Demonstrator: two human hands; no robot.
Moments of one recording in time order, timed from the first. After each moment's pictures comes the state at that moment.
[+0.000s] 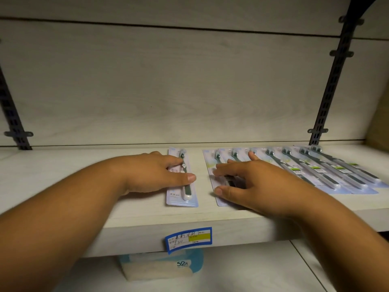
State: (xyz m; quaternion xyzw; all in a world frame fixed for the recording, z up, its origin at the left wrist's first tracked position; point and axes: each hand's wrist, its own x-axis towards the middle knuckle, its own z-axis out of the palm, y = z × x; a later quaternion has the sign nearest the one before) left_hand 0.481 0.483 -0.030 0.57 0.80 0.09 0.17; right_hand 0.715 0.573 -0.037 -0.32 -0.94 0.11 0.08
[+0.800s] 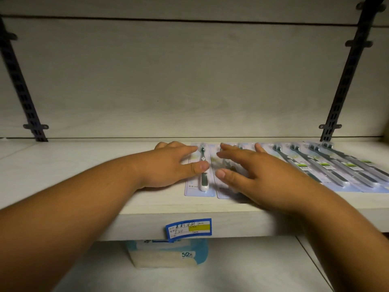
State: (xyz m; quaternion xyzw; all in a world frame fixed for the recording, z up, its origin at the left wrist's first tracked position) left_hand 0.495 0.495 -0.039 0.62 0.78 0.10 0.10; right_hand 0.719 0.576 -0.038 -0.26 -0.95 0.12 0.14
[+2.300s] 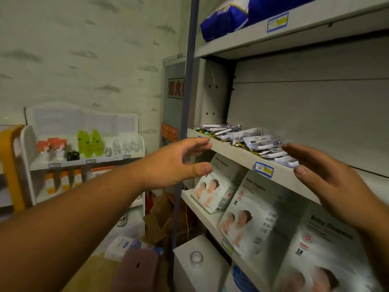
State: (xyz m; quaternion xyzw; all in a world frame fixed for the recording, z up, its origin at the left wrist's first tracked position) left_hand 0.215 -0.280 -0.029 0.30 0.86 0.41 -0.07; right_hand 0.255 0.059 -0.035 0.20 -0.88 0.36 0.26
